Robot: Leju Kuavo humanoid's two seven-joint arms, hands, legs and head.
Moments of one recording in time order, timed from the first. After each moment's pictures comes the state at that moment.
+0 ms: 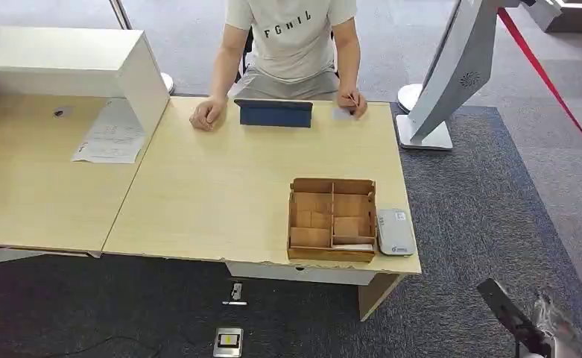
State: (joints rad) left arm -0.26 -0.10 -1.53 -0.19 0.74 0.21 0.02; right arm -0.34 -0.55 0.65 -0.40 0.24 -0.45 0.17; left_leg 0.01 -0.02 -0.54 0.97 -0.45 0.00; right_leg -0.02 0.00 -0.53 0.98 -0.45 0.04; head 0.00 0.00
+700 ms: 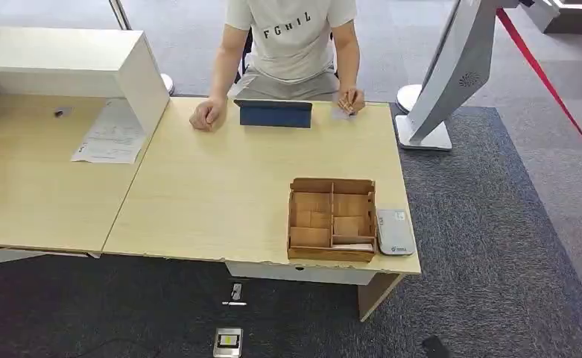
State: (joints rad) left arm -0.27 -0.10 -1.53 -0.19 0.74 0.14 0.00; right arm -0.15 -0.26 0.54 -0.31 0.13 -0.44 0.12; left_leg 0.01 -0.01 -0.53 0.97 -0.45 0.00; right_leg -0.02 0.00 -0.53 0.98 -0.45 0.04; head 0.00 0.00
